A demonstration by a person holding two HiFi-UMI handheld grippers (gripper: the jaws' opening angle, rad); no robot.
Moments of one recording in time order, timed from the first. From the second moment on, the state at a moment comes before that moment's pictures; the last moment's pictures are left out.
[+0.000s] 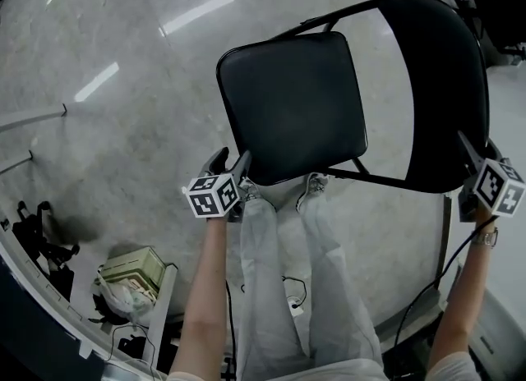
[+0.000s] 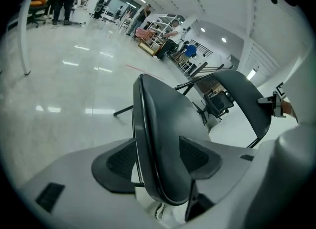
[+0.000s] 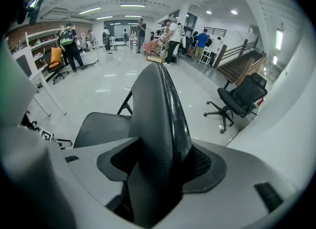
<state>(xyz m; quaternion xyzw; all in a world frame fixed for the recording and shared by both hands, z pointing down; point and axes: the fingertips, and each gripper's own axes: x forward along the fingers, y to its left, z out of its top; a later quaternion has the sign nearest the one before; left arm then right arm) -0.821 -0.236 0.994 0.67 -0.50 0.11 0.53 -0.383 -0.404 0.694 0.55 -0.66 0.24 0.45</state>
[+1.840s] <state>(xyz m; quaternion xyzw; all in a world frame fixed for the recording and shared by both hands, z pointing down) -0.692 -0.257 0.973 0.67 -0.37 0.06 0.64 -0.249 -0.475 0.715 0.50 -0.72 0.33 0.34</state>
